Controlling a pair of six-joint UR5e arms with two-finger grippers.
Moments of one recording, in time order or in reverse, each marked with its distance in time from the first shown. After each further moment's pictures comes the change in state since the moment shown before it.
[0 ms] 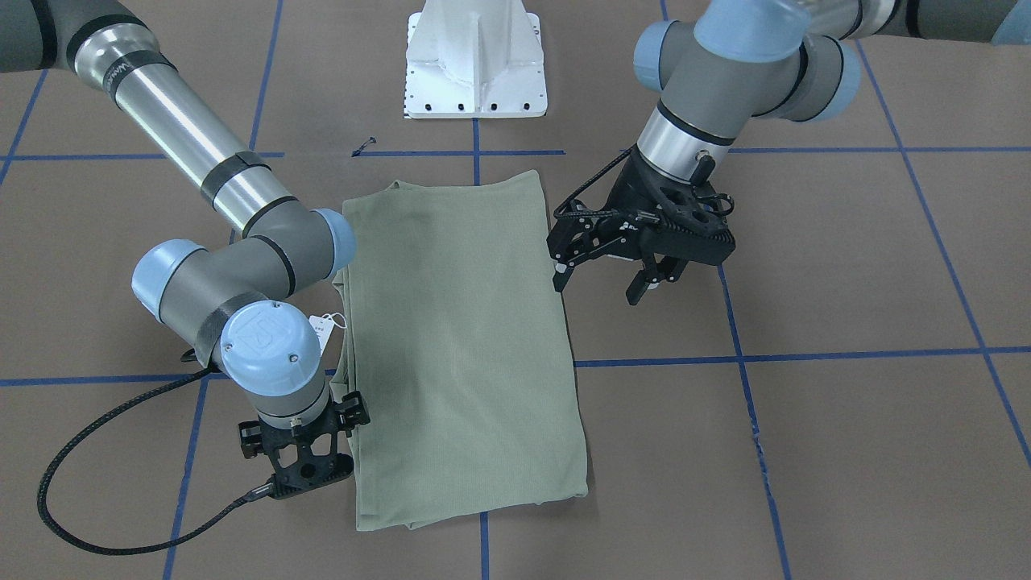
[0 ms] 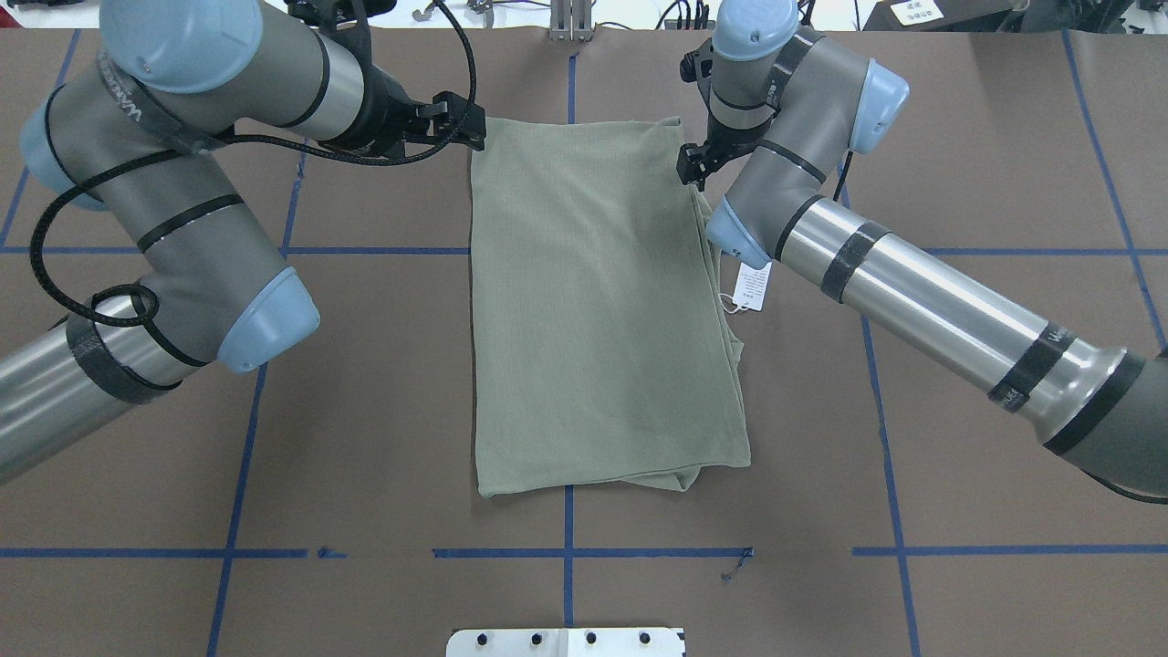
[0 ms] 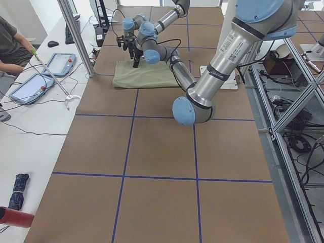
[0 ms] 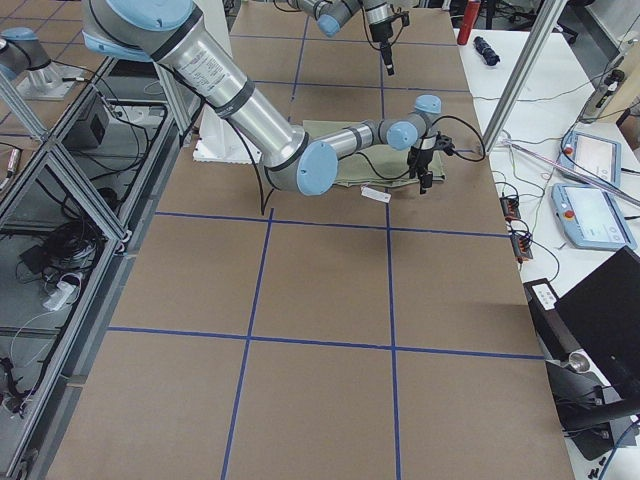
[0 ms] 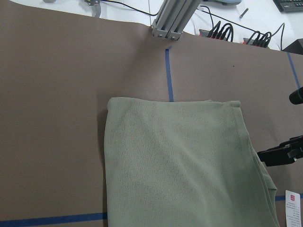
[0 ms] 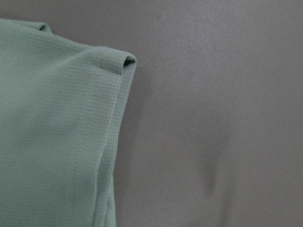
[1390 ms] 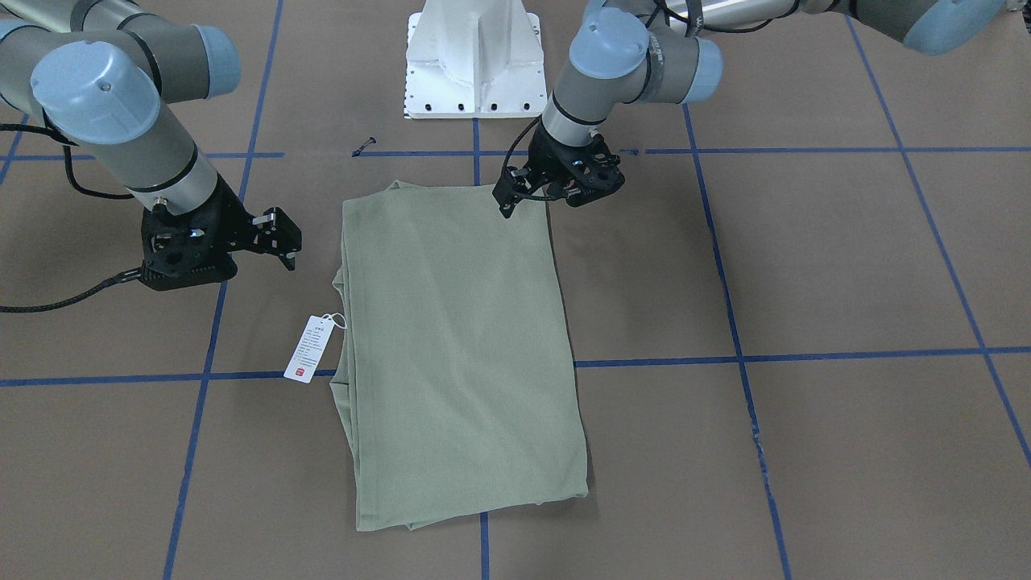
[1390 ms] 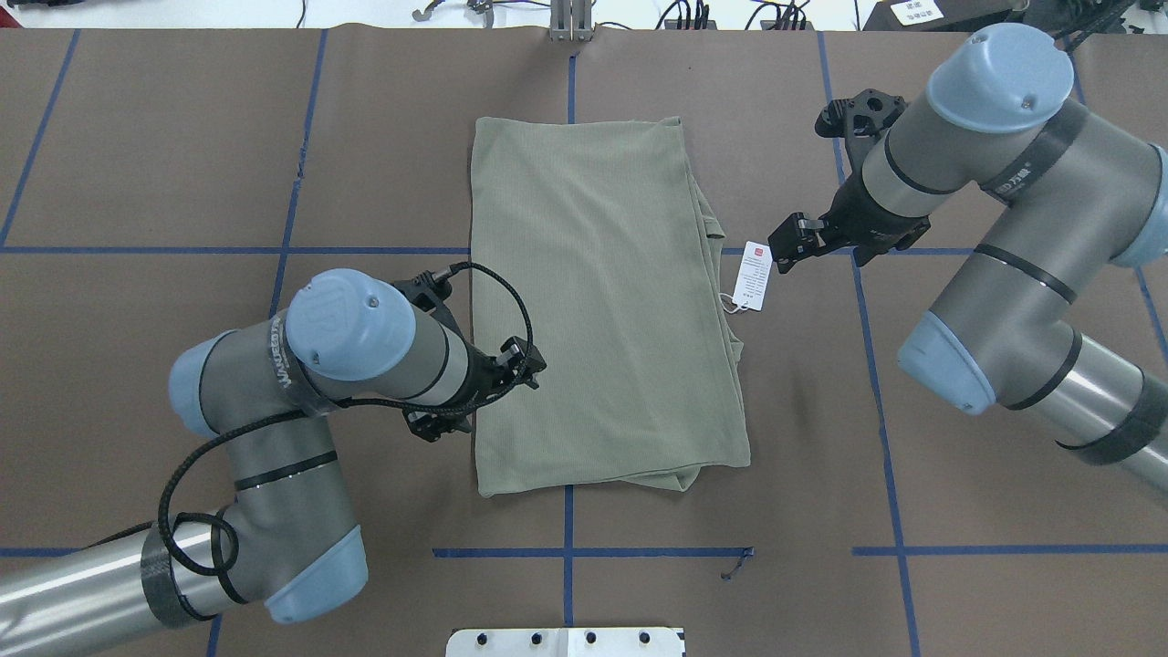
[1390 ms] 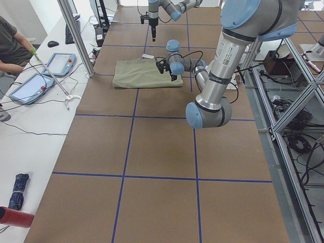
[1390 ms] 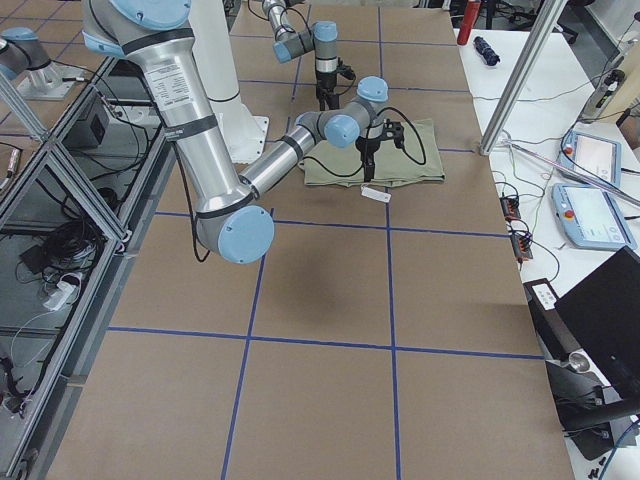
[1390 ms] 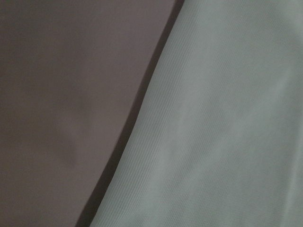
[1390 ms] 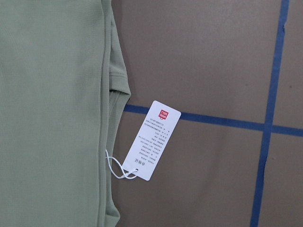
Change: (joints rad) left arm 0.396 0.102 -0.048 0.081 0.067 -0.719; right arm -0.013 -0.528 0.890 -0.221 0.164 0.275
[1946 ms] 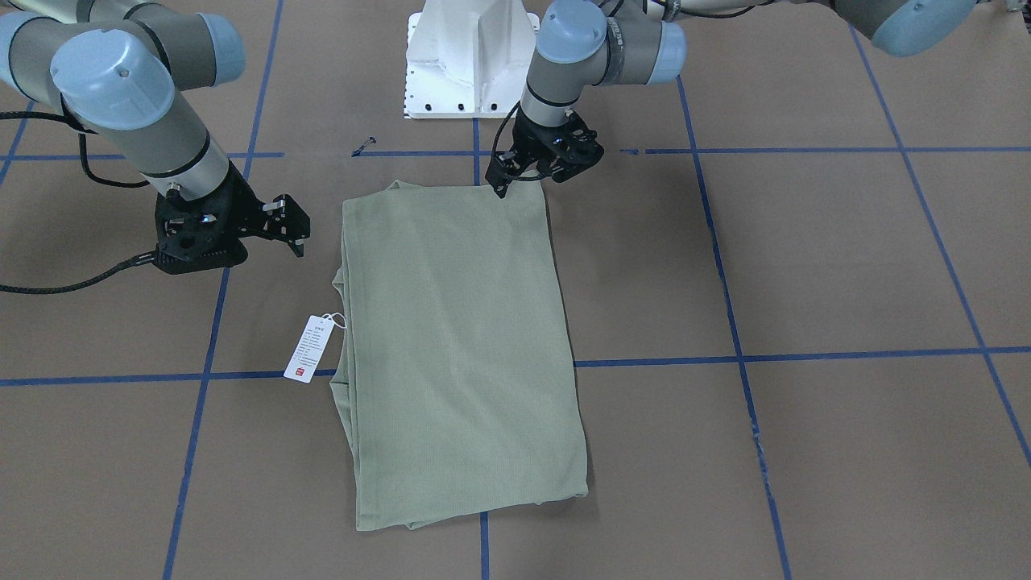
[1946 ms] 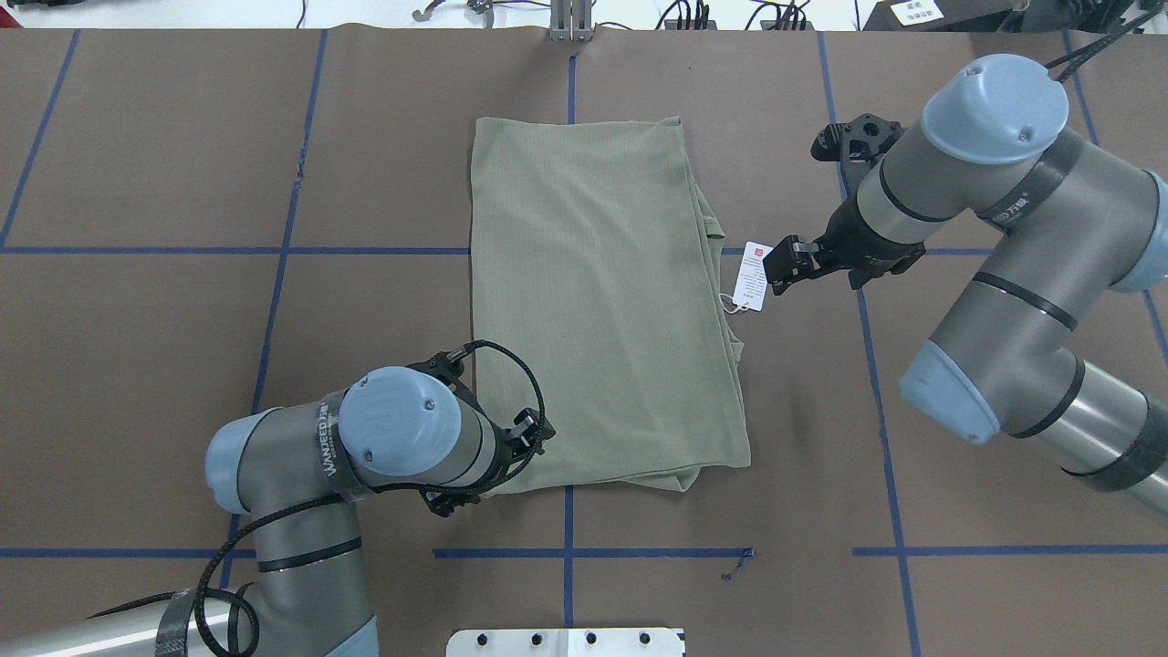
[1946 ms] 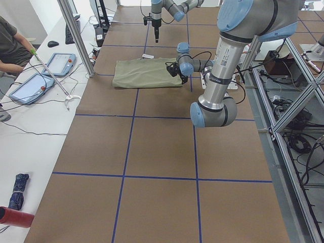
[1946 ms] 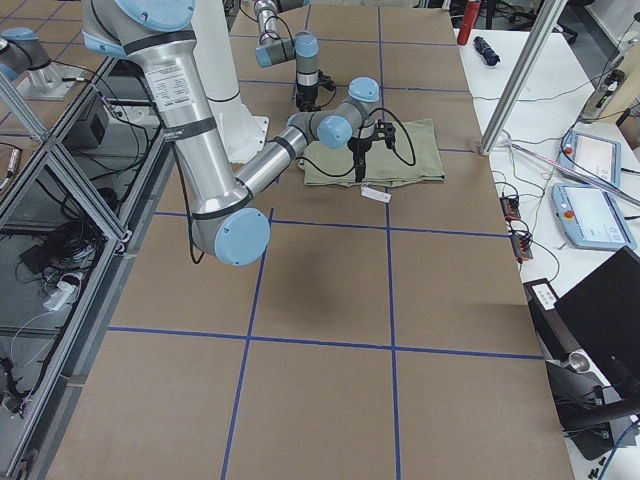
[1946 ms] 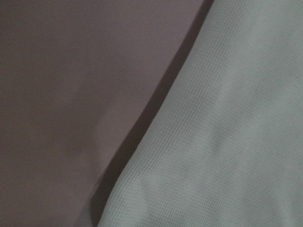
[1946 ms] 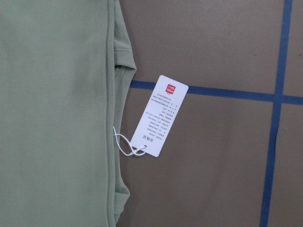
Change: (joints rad) left arm 0.102 0.004 -0.005 0.073 0.068 -0.119; right arm -0.029 -0.015 0.018 0.004 -0.008 0.028
